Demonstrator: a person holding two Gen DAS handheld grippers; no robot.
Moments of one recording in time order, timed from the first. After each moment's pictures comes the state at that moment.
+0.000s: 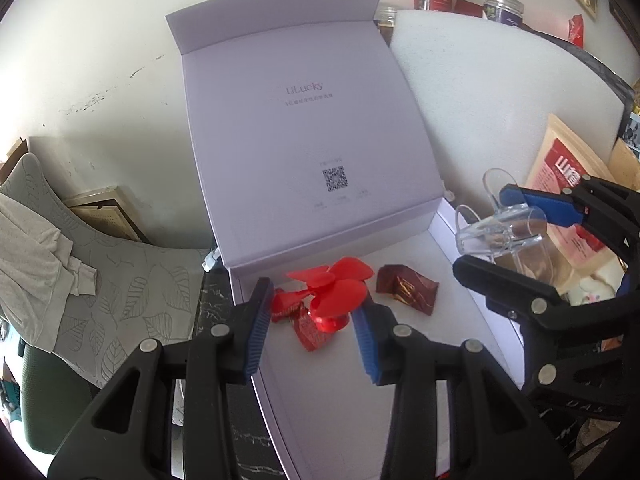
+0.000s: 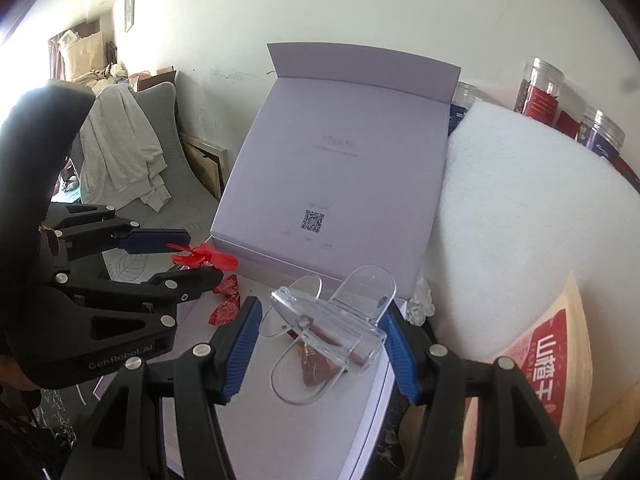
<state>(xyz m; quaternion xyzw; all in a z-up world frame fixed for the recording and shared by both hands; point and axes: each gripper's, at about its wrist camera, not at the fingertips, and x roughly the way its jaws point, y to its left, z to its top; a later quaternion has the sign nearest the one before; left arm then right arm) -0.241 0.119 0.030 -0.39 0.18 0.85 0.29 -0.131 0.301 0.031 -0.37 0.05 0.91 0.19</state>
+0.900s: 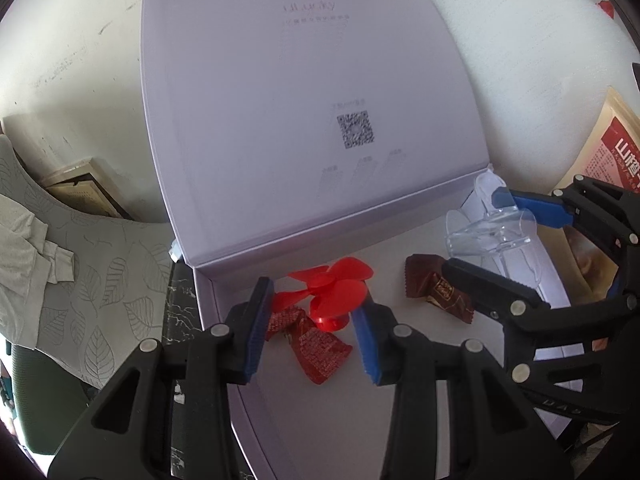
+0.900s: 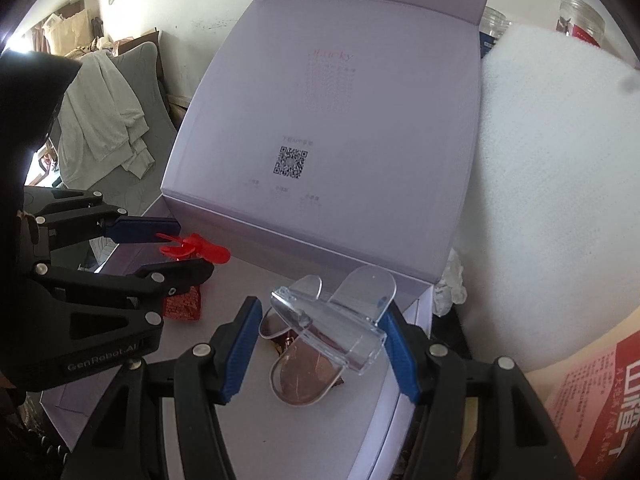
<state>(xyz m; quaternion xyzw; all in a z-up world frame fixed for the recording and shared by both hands) -0.293 0.137 -0.030 -0.46 0.19 0.82 0.30 -0.169 0.337 -0.031 -0.44 0.07 0.88 0.18</state>
